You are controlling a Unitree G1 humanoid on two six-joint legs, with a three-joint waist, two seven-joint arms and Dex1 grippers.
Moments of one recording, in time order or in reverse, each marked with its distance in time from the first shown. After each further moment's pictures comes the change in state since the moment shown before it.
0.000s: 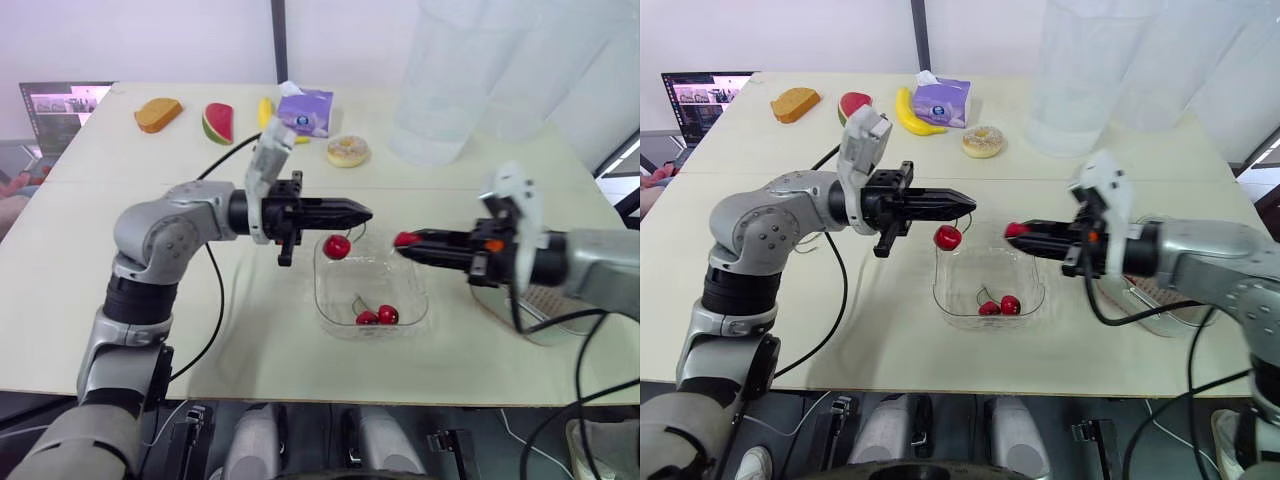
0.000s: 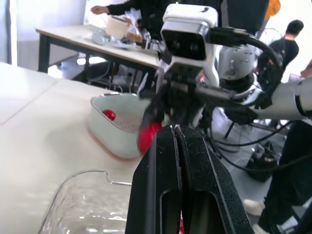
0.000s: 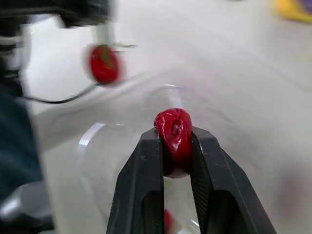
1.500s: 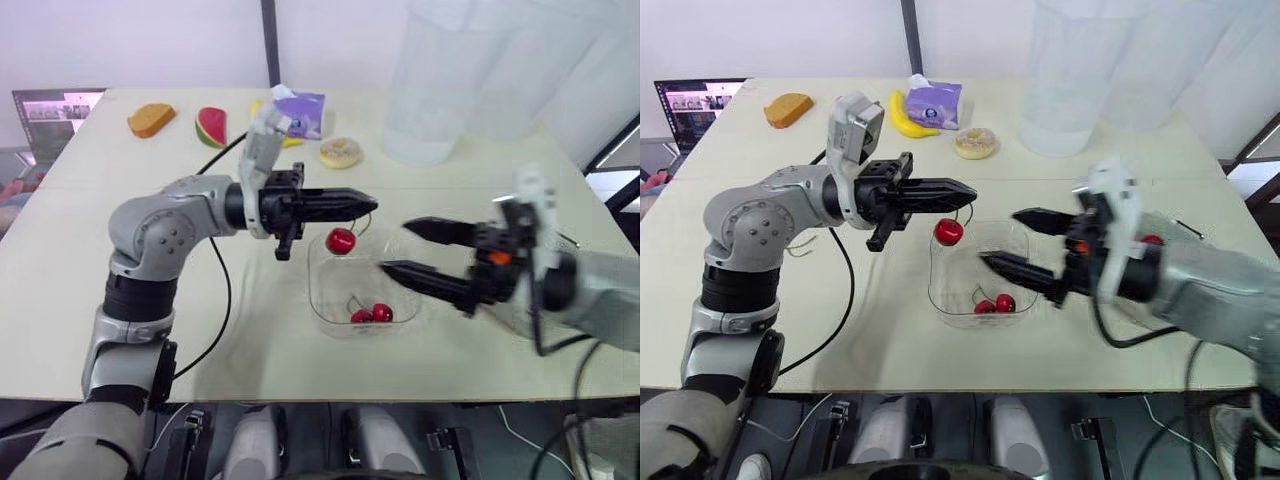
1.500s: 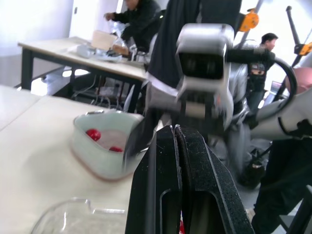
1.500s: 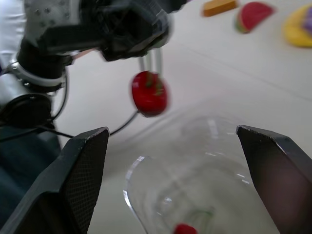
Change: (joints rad) left arm -0.034 -0.031 0.032 0.001 -0.053 0.034 0.006; right arm -0.122 0.189 0.227 -0.109 0.317 -0.086 -0.382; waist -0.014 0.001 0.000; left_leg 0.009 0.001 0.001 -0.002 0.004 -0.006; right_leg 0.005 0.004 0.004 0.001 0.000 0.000
